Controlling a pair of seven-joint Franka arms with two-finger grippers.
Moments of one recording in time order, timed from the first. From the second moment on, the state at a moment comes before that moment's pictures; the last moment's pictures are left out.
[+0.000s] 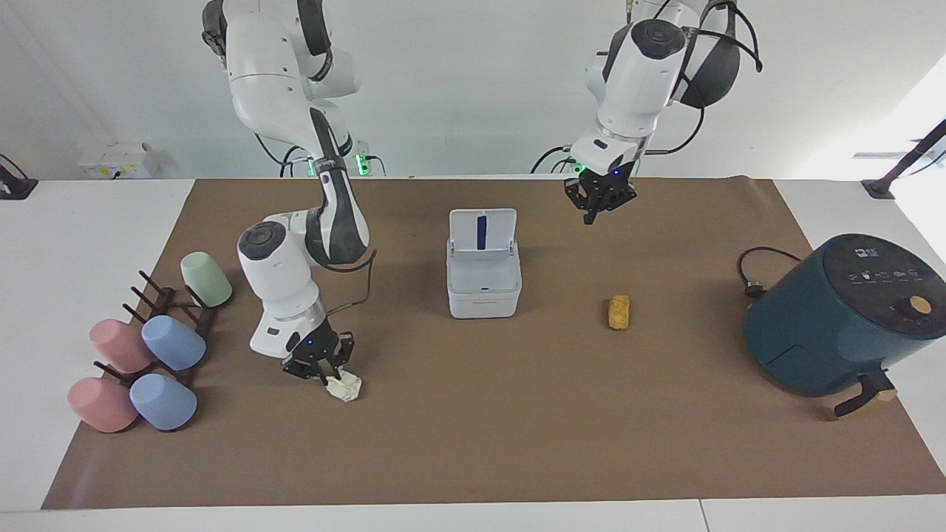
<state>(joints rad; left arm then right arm) -0.41 -0.13 -0.03 -1.96 -0.03 1.88 -0.30 0.12 0.48 0.01 -1.76 0.09 2.48 -0.35</state>
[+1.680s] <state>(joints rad) -0.24 0.21 -0.04 -2.18 -0.03 2.48 0.06 0.37 0.23 0.20 -1.70 0.19 1.91 0.66</state>
